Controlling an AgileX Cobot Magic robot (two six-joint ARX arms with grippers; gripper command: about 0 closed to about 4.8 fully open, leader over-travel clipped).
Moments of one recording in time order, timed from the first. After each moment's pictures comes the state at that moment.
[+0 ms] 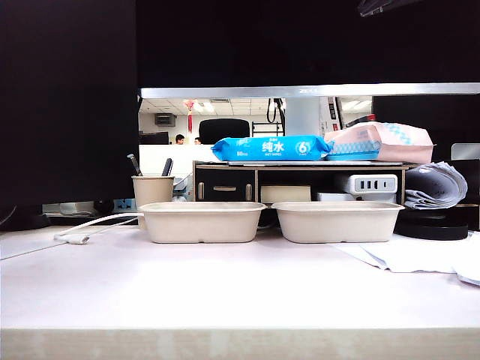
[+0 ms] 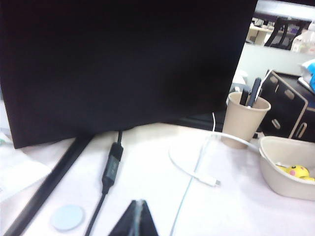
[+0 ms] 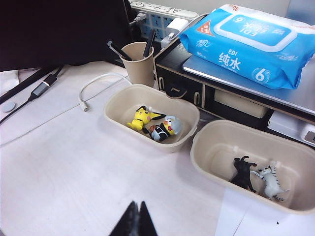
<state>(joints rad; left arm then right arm) 0.05 0.00 0.01 0.01 0.00 -0.16 0.48 0.86 0.84 -0.33 -0.18 0.05</state>
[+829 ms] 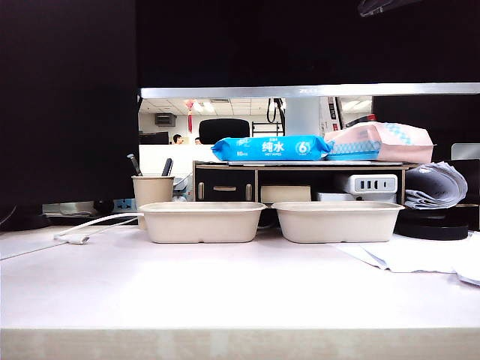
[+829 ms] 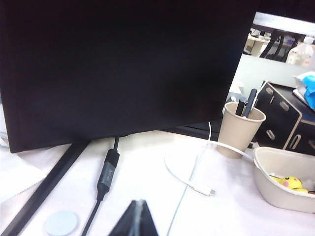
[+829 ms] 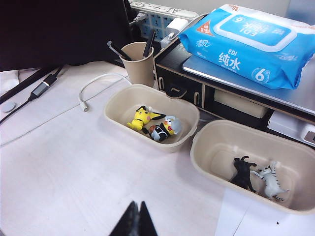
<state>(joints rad) 0.05 0.00 0.01 0.03 0.00 -0.20 0.48 0.86 0.84 -0.33 -0.18 0.05</state>
